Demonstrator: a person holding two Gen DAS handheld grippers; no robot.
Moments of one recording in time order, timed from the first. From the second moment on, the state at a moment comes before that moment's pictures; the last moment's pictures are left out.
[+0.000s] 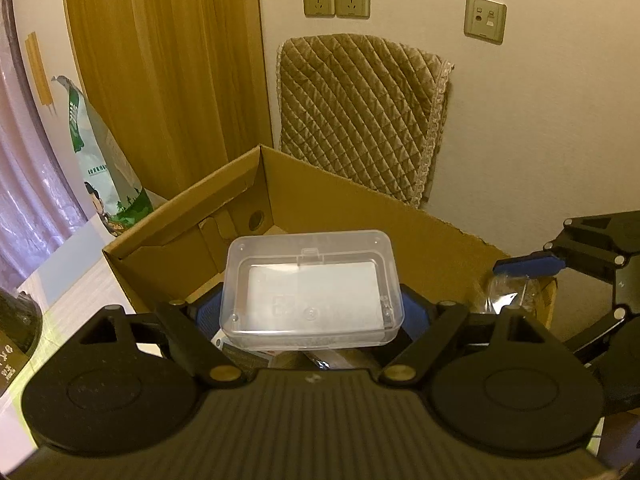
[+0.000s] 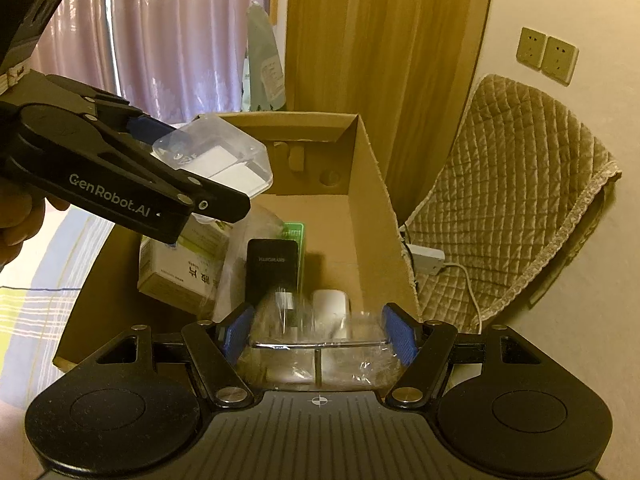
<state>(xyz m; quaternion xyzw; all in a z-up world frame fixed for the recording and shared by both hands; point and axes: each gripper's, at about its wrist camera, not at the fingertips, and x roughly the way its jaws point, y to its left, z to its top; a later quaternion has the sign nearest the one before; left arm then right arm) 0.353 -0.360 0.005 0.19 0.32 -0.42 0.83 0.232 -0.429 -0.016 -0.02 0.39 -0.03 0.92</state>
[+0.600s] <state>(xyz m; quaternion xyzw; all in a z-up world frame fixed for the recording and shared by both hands) 0.355 -0.355 0.007 0.18 0.32 -0.41 0.83 0.231 -0.425 -0.014 -0.02 0.37 -0.02 0.93</state>
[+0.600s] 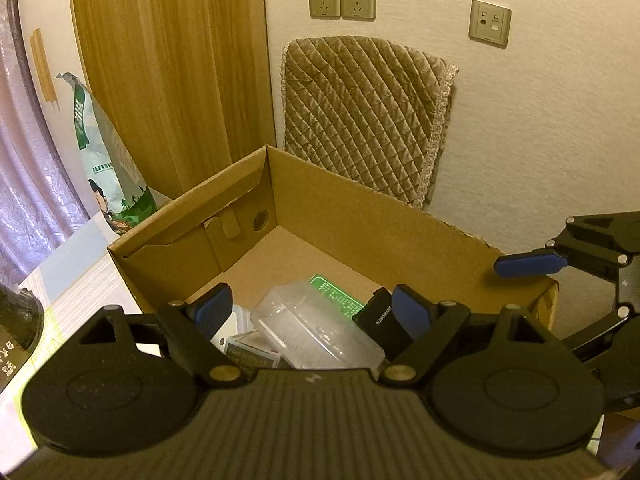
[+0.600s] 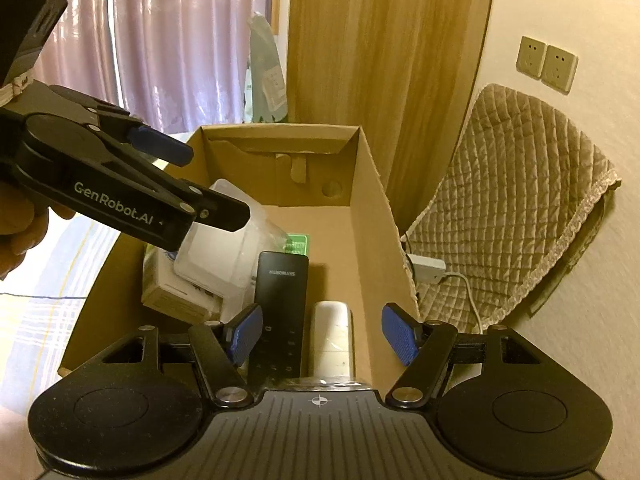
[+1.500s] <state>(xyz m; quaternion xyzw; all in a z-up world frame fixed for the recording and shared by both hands) 0.322 -0.308 0.031 0.13 0.32 -0.33 0.88 0.223 -0.444 0.004 -0.01 0.34 0.00 0.94</state>
